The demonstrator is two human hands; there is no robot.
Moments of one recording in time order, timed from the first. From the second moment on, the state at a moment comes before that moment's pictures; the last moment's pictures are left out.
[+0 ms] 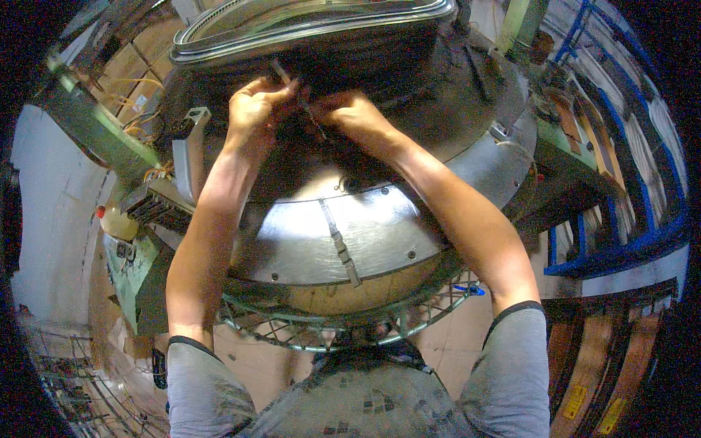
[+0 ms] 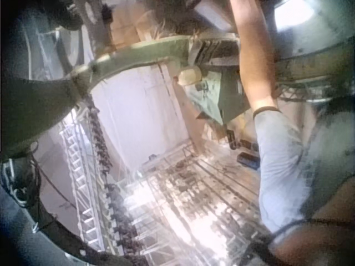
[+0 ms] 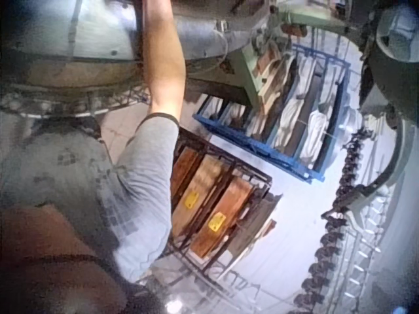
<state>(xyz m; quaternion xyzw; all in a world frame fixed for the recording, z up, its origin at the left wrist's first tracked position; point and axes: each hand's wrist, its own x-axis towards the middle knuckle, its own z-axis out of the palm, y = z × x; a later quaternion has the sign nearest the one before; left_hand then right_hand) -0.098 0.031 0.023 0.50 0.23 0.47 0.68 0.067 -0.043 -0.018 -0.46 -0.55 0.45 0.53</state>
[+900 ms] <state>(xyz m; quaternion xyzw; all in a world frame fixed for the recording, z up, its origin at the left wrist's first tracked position) -0.101 0.024 -0.009 0.89 0.21 0.41 0.04 0.075 -0.044 -0.038 -0.58 -0.64 -0.01 0.50</state>
